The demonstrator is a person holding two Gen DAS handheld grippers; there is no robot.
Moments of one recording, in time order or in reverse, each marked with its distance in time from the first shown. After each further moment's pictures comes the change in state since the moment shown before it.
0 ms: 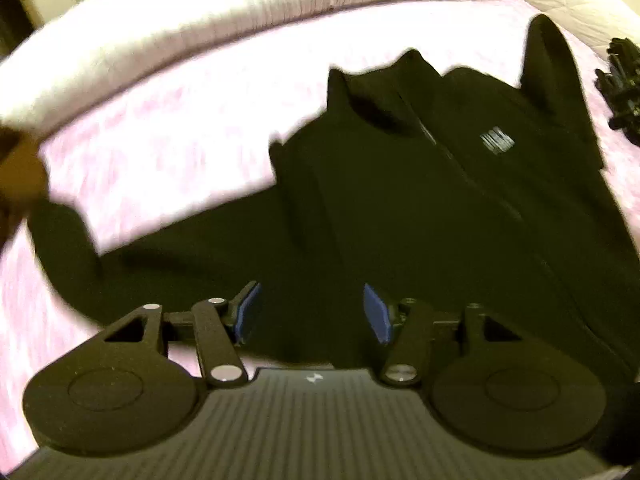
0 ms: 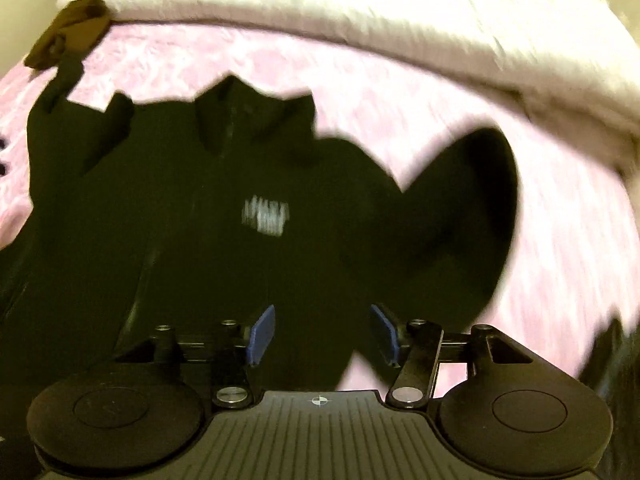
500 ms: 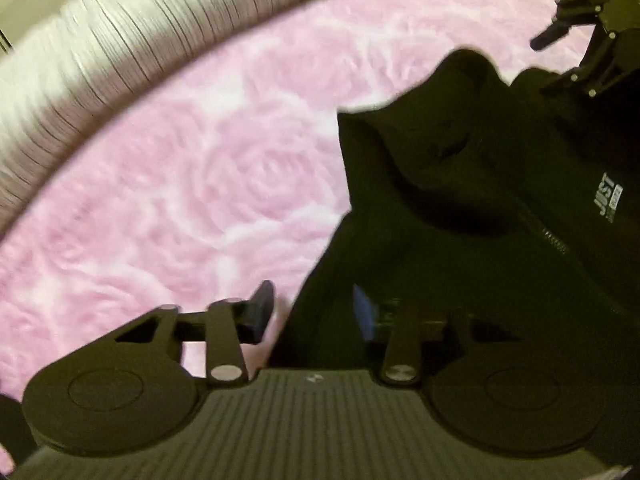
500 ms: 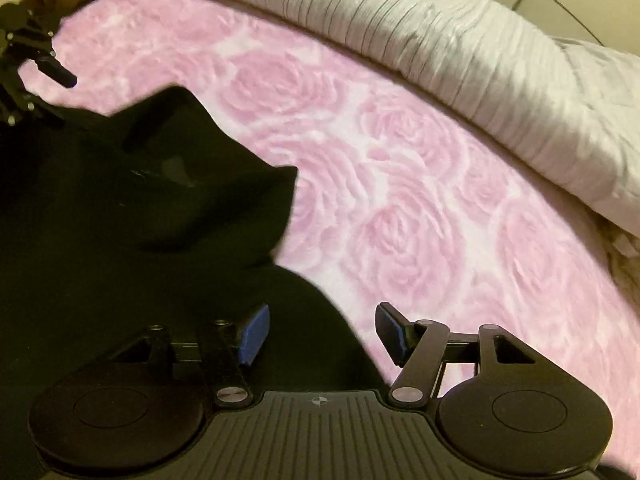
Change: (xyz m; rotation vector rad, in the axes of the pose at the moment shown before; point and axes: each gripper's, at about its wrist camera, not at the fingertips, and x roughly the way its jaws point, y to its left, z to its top) left arm 0.194 0.008 0.109 0.189 0.071 -0.019; right arm 0.208 -0.045 0.125 -0.299 -0.018 0.025
